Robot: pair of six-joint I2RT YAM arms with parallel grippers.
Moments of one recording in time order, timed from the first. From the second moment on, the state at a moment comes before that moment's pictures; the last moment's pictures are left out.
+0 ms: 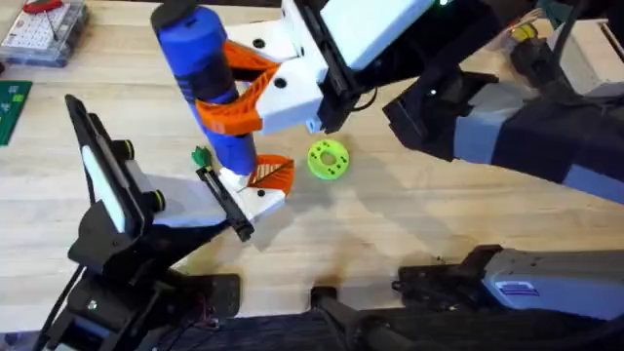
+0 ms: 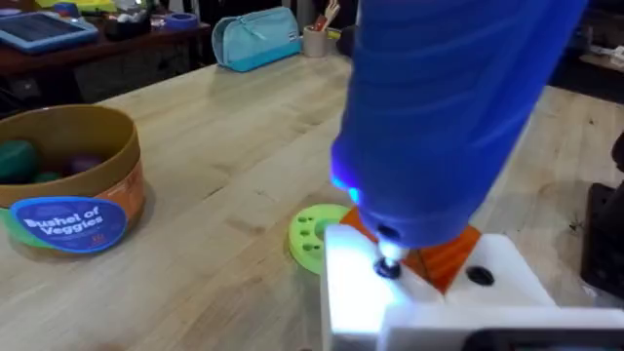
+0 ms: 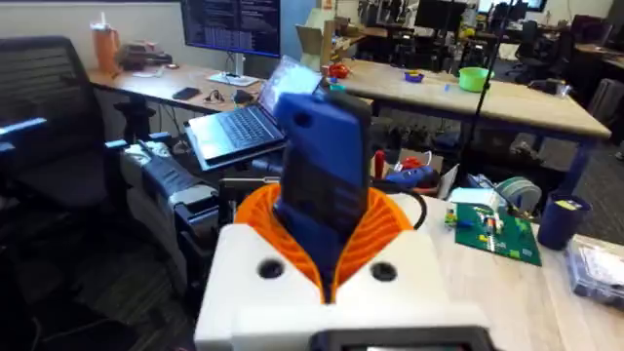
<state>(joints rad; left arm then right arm) -0.42 0.05 0.01 -0.05 0.53 -0.03 0.67 1.47 0.90 0.92 -1.23 0.22</state>
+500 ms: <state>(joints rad) -0.42 0.04 0.01 -0.05 0.53 -0.03 0.67 1.48 0.90 1.03 -1.19 0.31</state>
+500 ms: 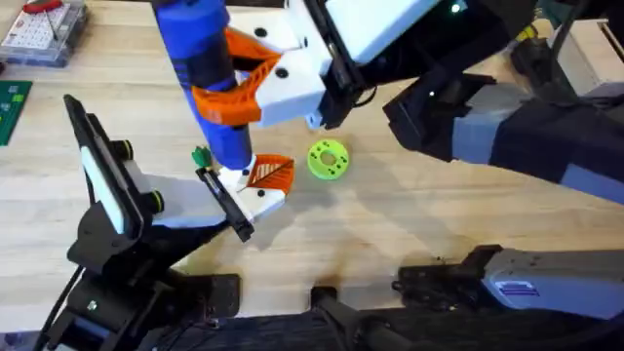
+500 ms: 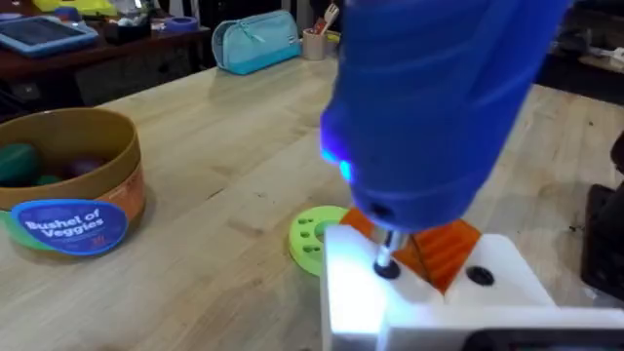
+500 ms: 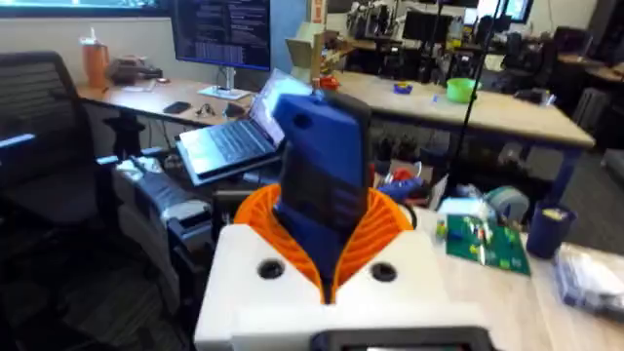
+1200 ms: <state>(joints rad) -0.42 0.04 0.01 -0.05 0.53 -0.03 0.53 1.48 1.25 0.34 -1.32 0.22</state>
